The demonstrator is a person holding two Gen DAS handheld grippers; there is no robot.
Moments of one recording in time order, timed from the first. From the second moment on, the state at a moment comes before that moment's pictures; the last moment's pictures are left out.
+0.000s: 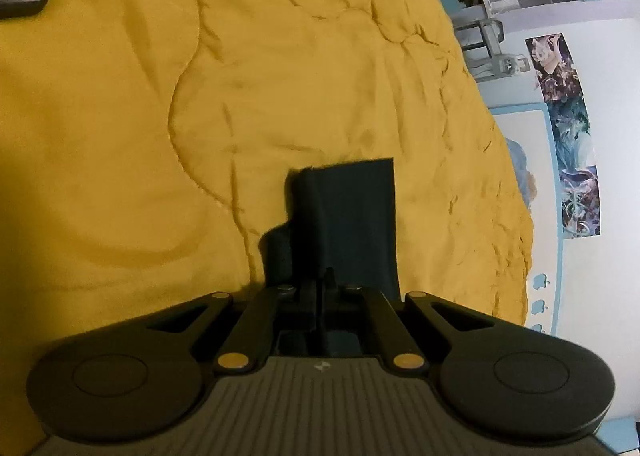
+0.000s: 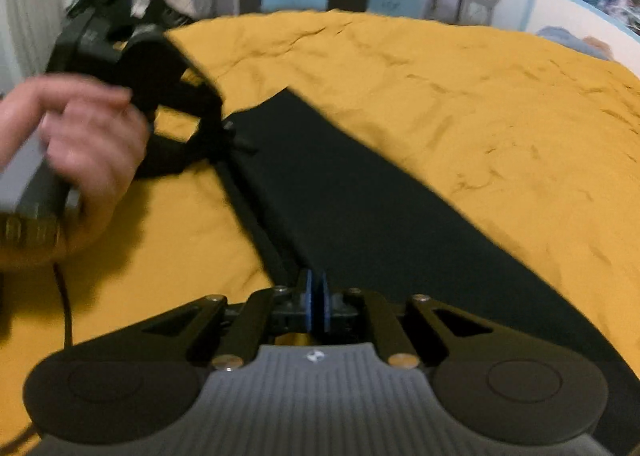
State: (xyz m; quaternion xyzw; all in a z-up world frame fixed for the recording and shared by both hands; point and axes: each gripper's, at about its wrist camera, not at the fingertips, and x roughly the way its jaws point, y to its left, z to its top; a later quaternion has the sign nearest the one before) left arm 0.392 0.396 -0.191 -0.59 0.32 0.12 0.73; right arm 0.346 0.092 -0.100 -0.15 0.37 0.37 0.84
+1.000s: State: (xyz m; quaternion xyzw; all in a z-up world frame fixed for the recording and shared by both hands) left arm 0.394 0.178 -0.109 -0.26 0.29 -0.14 0.91; right arm 0.239 -0.051 -0.106 -0.03 0.41 0.21 0.89
